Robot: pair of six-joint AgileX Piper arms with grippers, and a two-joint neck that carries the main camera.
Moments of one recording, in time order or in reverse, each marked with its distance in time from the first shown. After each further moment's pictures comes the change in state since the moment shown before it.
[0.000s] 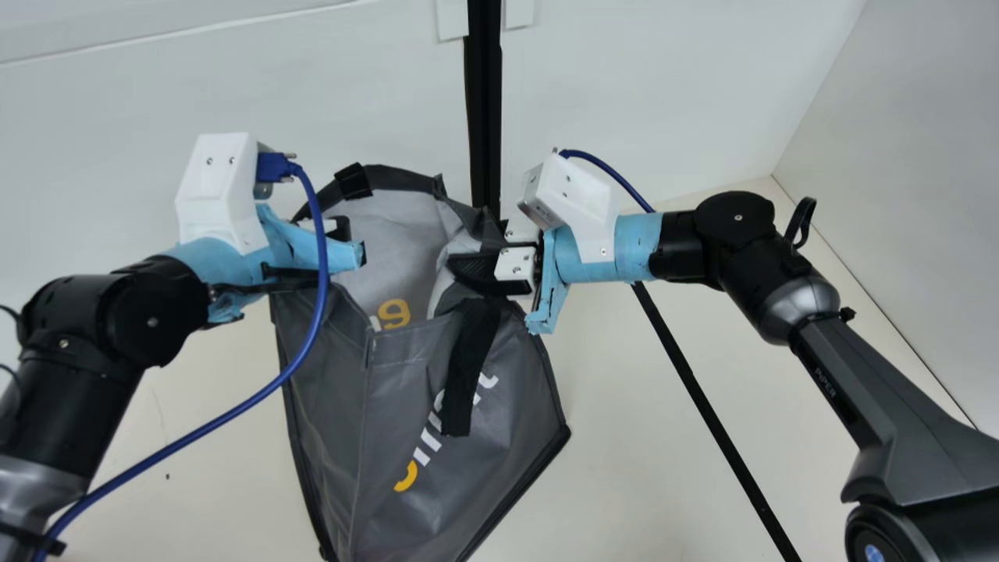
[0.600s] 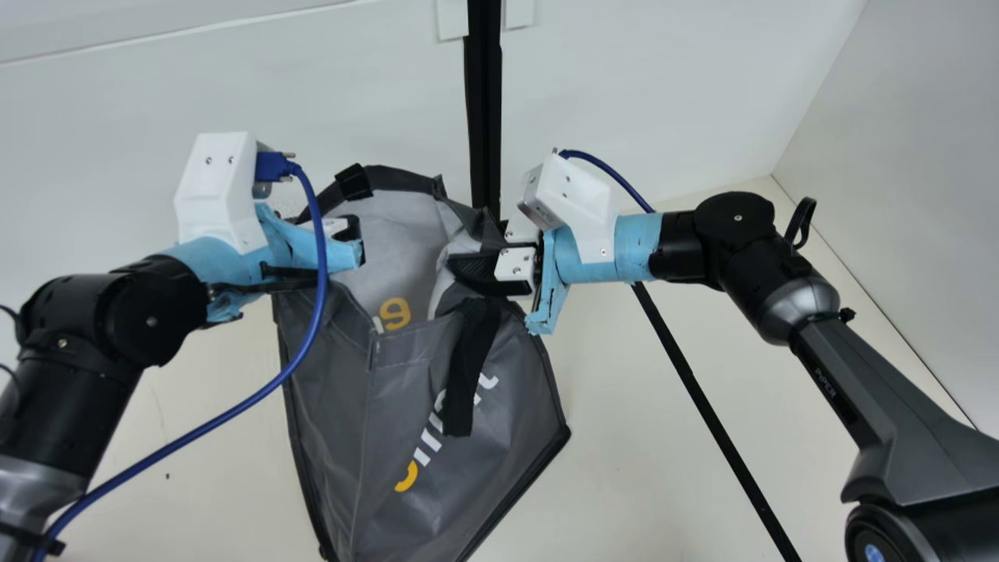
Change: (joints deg) left arm 0.0 0.0 0.0 0.0 0.0 0.0; right arm 0.0 0.0 0.0 0.0 0.0 0.0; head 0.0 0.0
